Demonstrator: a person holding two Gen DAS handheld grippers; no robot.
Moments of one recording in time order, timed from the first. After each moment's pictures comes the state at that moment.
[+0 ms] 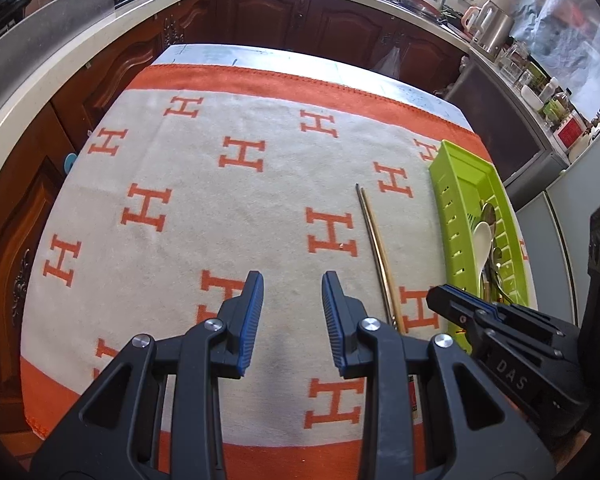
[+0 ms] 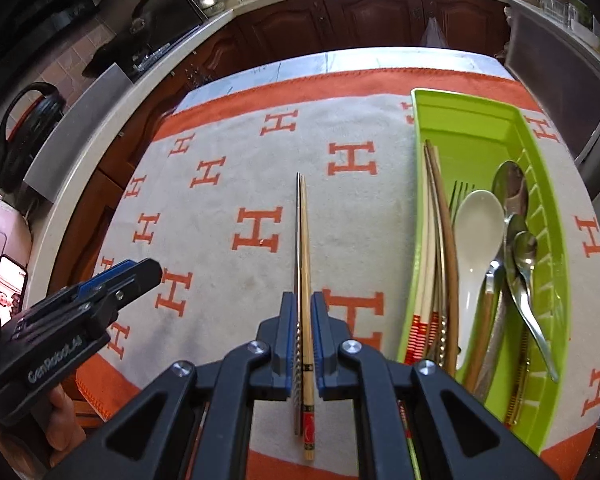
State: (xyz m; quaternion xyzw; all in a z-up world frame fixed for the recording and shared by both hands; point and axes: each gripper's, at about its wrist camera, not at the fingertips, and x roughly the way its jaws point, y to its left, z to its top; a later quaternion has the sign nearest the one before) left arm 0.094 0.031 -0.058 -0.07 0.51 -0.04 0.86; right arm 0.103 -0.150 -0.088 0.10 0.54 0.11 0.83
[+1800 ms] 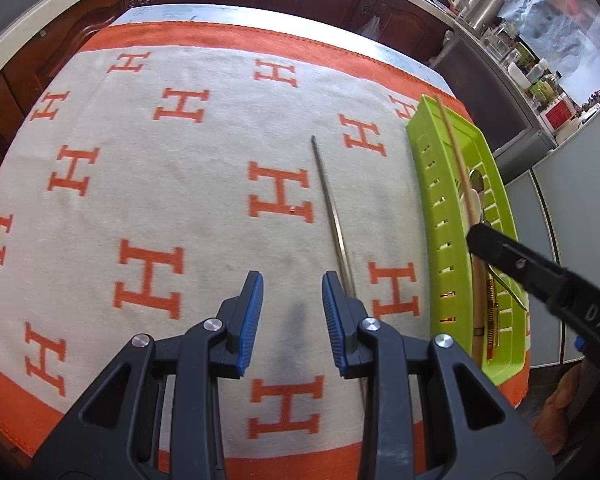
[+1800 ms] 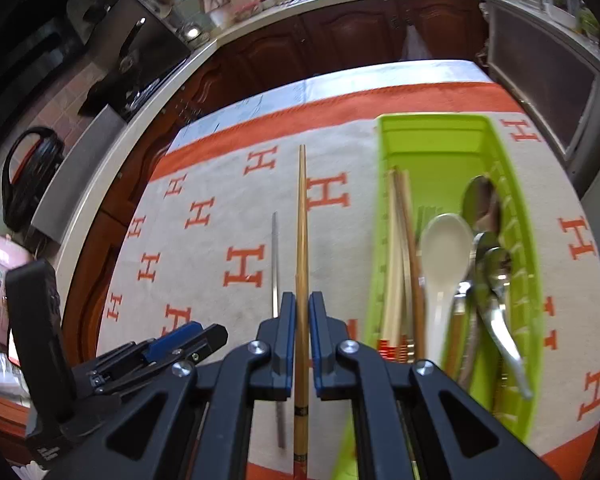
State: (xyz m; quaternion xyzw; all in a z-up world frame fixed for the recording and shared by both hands) left arm 0.104 -0.011 -0.102 -0.08 0.55 -0.09 0.83; right arm 0.097 -0.202 -0.066 0.17 0.50 0.09 0.85
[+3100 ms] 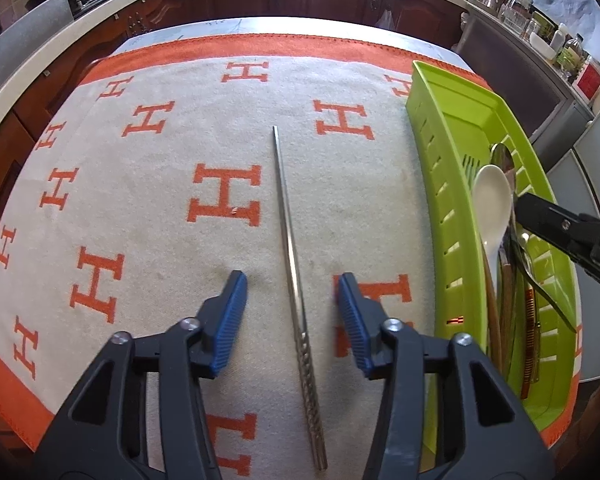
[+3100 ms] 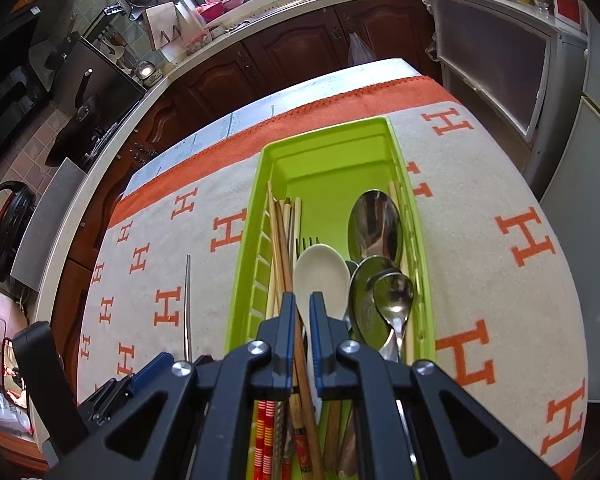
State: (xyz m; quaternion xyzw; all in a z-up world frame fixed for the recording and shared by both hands) left arm 0.105 -0.082 -0.128 0.00 0.52 -0.02 0.85; right arm 0.105 -0.269 -0.095 0.20 0.48 0.04 0.85
